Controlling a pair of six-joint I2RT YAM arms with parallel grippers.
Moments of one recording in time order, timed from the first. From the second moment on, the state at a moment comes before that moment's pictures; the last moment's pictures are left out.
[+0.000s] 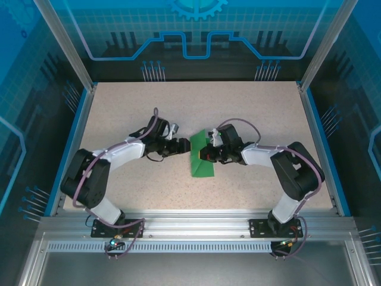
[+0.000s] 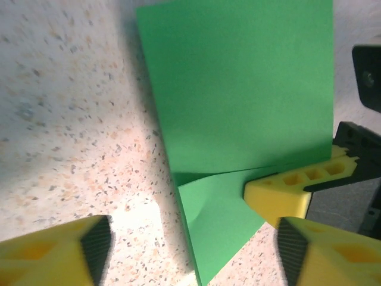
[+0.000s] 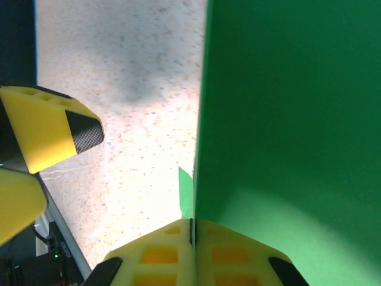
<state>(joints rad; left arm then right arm) -0.38 1.52 0.90 -0.27 0.46 -0.59 0.51 1.65 0.81 0.05 -0.56 0.65</state>
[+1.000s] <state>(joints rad) -0.34 1.18 0.86 0.17 0.80 -0.80 0.42 1.38 1.06 0.20 -0.97 0.60</state>
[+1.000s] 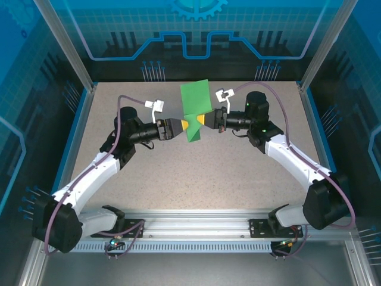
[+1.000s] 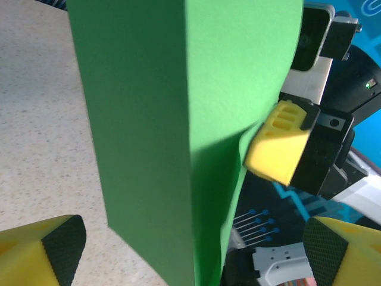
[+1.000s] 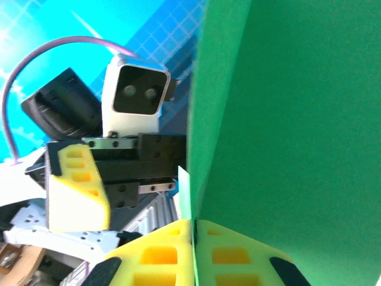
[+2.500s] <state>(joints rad) -0.35 1.20 0.87 0.21 0.85 -0.82 0.42 1.39 1.01 0.33 -0.95 0.74</state>
